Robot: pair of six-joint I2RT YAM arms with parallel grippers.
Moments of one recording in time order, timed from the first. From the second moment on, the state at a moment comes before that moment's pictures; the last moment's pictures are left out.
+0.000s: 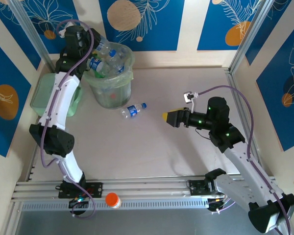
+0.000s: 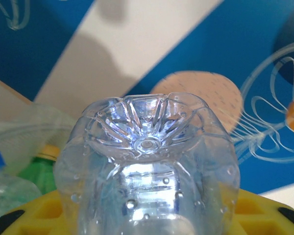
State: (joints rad) left arm -0.19 1.82 2.10 -0.50 -0.19 -0.82; right arm 0.38 0.86 0.85 -0.27 -0.76 0.60
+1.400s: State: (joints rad) left arm -0.23 2.00 2.17 -0.53 -0.41 -0.72; right arm 0.38 0.90 0.84 -0.26 -0.77 0.59
